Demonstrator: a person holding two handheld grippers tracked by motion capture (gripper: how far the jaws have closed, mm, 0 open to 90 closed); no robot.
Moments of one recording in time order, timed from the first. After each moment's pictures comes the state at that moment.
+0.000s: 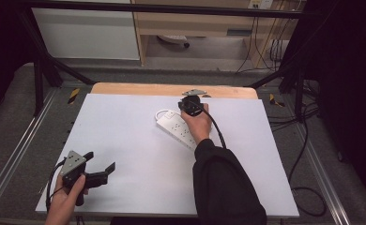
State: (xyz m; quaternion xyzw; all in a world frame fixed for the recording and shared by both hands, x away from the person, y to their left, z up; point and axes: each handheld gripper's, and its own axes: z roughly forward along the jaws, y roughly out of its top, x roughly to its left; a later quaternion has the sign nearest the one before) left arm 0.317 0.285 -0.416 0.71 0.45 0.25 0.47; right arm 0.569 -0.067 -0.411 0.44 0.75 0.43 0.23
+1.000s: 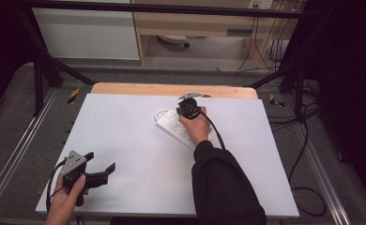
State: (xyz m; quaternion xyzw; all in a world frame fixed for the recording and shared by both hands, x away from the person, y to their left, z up) left arm 0.317 0.285 -0.417 0.71 0.45 0.25 0.47; right arm 0.566 -0.061 -0.421 0.44 0.78 0.39 0.21
